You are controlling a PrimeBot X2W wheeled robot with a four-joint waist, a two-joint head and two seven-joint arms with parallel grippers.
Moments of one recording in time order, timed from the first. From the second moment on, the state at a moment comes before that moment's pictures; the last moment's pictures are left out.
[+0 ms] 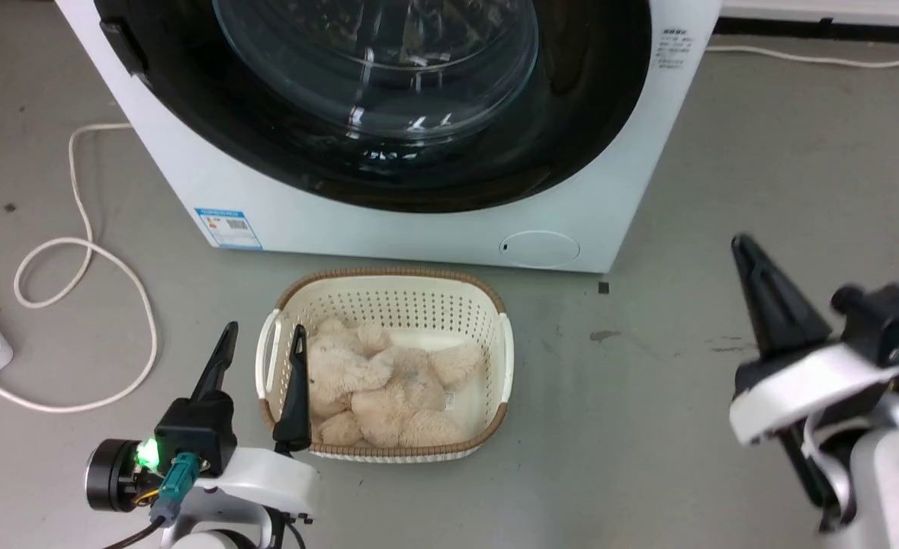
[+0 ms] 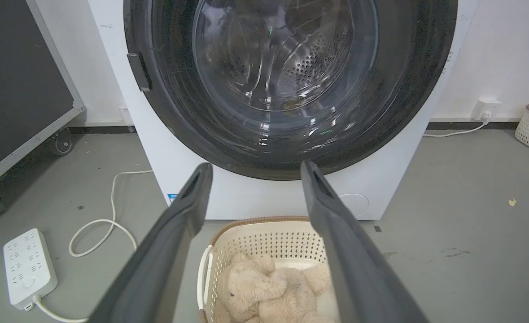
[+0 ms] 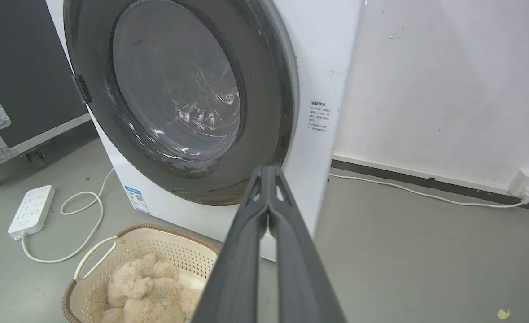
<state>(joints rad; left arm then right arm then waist) -0.06 0.05 -0.04 -0.04 -0.02 0.01 -0.08 -0.25 -0.11 0.00 0.00 0.12 0.13 0.01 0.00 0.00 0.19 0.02</state>
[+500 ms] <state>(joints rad) -0.10 0.05 -0.06 -0.07 -0.04 0.01 -0.11 -0.53 -0.07 -0.11 0.13 0.32 0.13 0.14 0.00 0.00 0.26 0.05</state>
